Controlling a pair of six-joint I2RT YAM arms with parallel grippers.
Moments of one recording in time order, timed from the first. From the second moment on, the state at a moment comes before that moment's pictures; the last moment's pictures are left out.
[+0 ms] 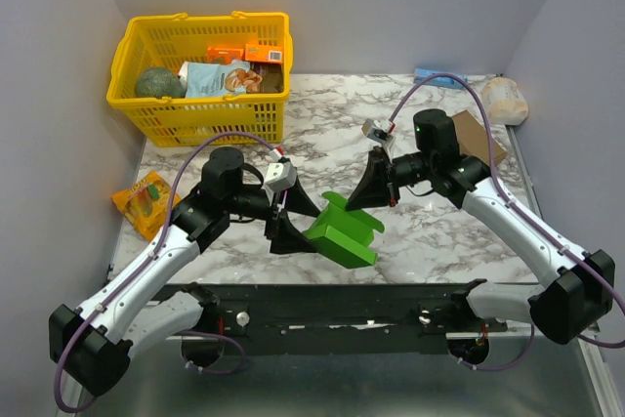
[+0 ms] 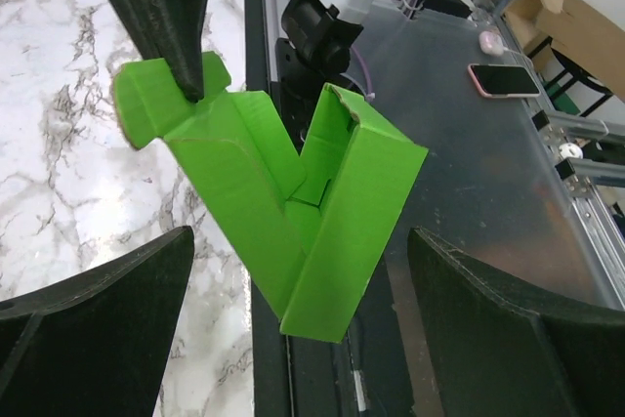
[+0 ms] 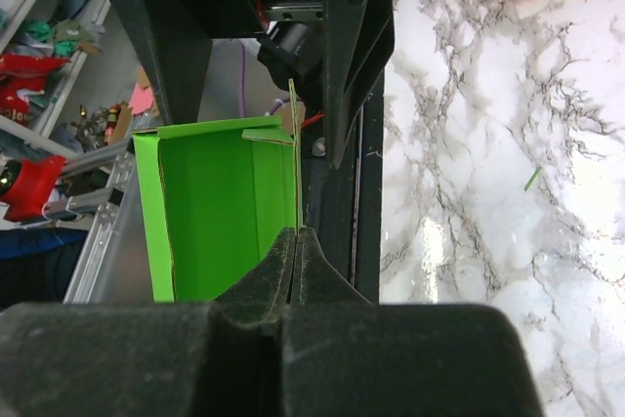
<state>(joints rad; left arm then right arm) -0.57 0.93 0.79 -0.13 1.16 -0.08 0.50 1.24 1.06 -0.32 -1.24 0.02</state>
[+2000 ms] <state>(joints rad) -0.68 0.94 0.75 -0.04 0.78 -0.04 0.68 1.03 0.96 -0.54 -0.69 -0.11</state>
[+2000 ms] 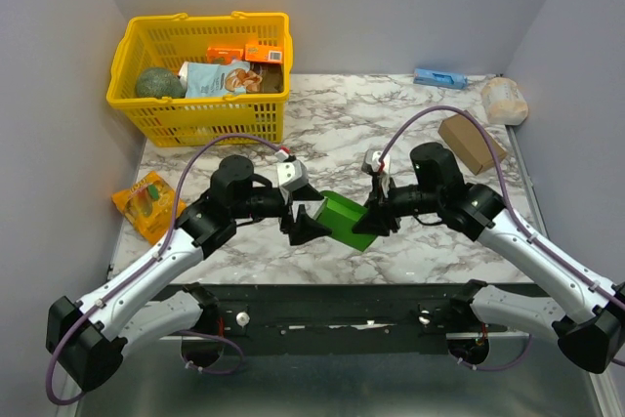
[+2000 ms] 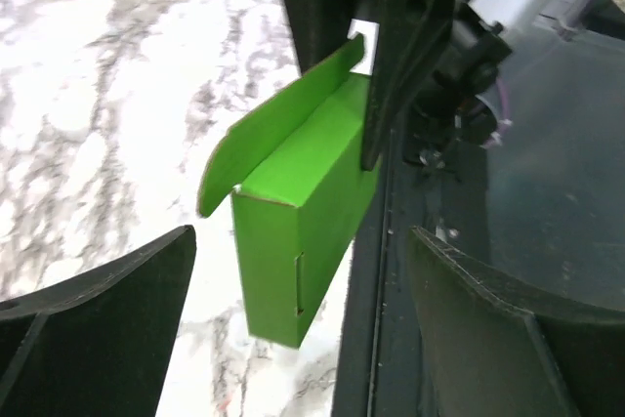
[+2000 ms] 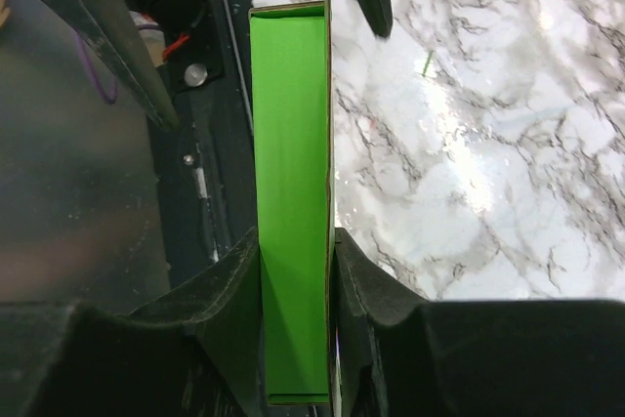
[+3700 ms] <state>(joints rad) -0.66 1.20 1.05 -0.38 0.66 0.23 0.75 1.08 0.96 -0.62 -0.45 -0.16</state>
